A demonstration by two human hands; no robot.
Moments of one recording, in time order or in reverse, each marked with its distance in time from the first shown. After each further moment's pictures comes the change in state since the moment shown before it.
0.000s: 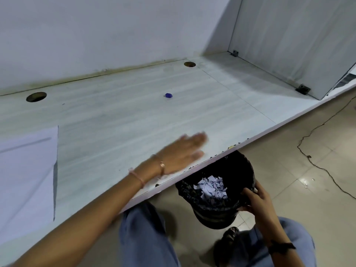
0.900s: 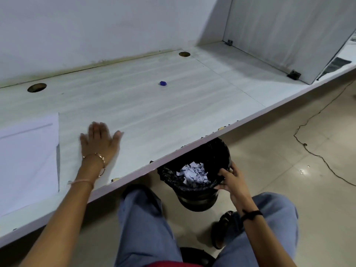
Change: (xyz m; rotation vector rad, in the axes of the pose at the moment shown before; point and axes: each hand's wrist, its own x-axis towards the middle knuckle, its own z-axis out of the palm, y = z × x) left_hand -0.096 -0.107 0.006 0.227 0.286 -0.822; right_hand -0.017 0.007 0.026 0.082 -0.084 0.077
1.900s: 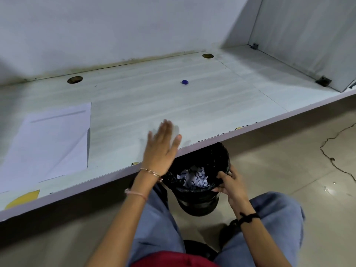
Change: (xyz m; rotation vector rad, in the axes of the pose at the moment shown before) left_hand -0.098 0.087 -0.004 -0.314 0.035 0.365; right_hand -0.019 0.014 0.031 -0.040 -0.113 0.023
